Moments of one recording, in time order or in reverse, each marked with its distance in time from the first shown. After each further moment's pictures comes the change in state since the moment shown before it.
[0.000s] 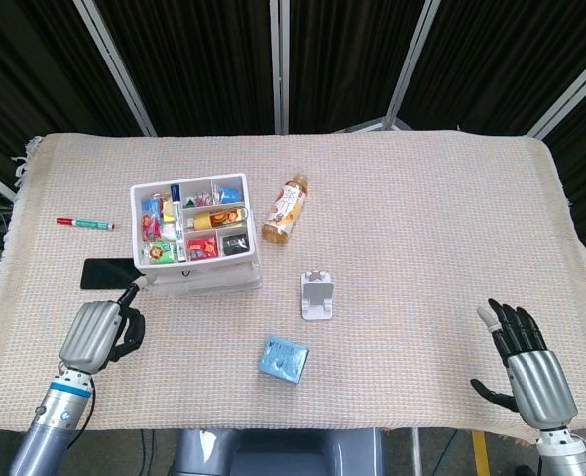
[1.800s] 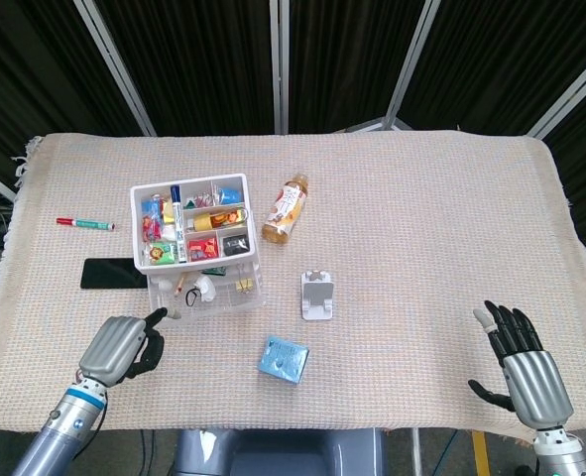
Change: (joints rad) left arm -0.067 0.074 0.080 -0.136 -0.075 -0.104 0.086; right arm 0.004 -0.011 -0.003 0.007 0.005 -0.014 -0.014
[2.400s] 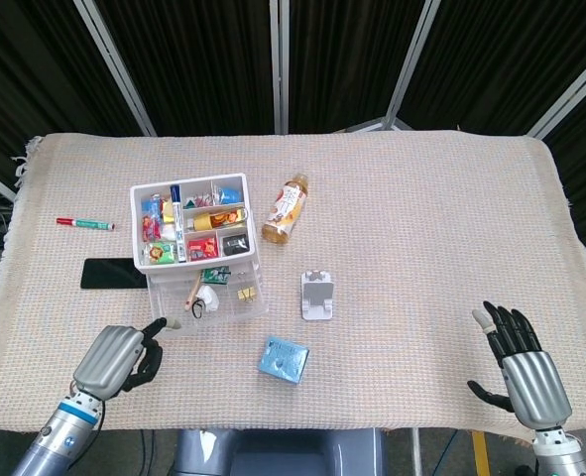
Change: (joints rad) left arm 0.047 0.027 0.055 -0.011 0.156 0.044 -0.017; right arm 0.000 -0.001 -0.003 -0.001 -0.002 -0.001 -0.001
